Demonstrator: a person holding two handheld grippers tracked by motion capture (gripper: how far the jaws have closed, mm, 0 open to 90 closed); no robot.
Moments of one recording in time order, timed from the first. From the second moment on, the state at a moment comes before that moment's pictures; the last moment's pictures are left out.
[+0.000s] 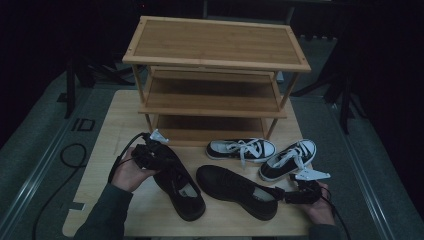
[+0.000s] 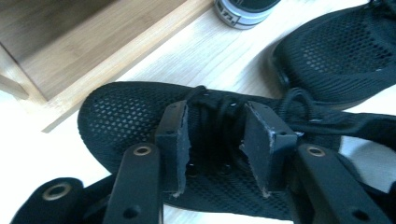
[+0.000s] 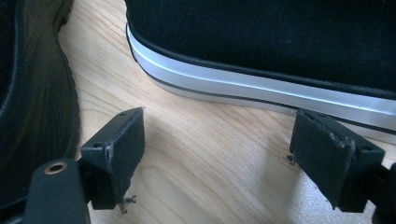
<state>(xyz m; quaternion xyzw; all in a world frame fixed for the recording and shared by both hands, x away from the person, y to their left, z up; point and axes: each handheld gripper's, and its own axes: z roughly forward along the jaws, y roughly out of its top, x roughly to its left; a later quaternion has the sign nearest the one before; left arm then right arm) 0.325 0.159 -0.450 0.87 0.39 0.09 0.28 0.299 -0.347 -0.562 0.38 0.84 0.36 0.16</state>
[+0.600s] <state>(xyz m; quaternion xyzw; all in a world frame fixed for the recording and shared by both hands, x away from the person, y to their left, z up) 0.304 0.144 -0.430 0.87 0.38 0.10 0.30 0.299 -0.347 -0.562 0.38 0.83 0.36 0.16</state>
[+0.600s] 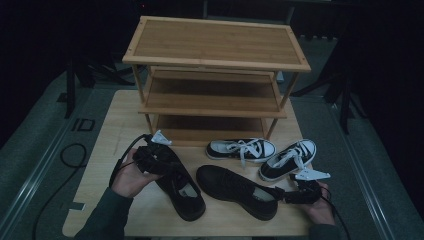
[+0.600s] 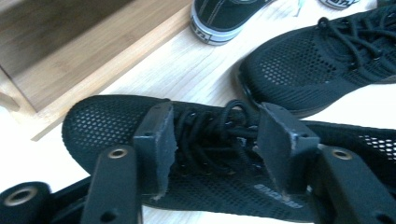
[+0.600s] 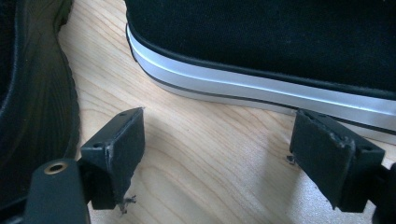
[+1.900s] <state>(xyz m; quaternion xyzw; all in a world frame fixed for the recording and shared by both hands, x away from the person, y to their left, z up) 0.288 0.166 -0.444 0.89 0.39 0.07 0.23 0.300 -0.347 -0.563 0.38 0.84 0.36 0.16</state>
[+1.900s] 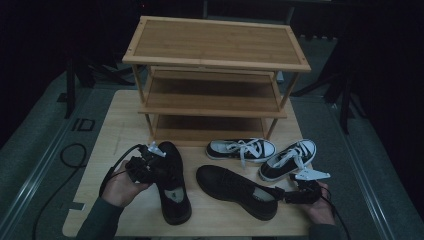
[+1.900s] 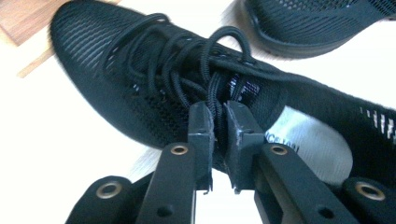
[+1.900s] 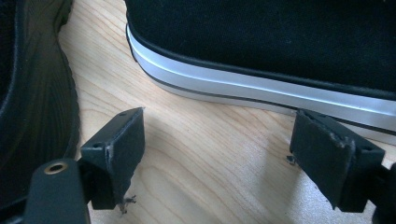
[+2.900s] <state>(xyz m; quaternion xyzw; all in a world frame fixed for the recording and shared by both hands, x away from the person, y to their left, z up) 0.298 0.198 -0.462 0.88 0.42 0.08 0.19 0.300 -0.347 -0.563 0.38 0.84 0.36 0.16</state>
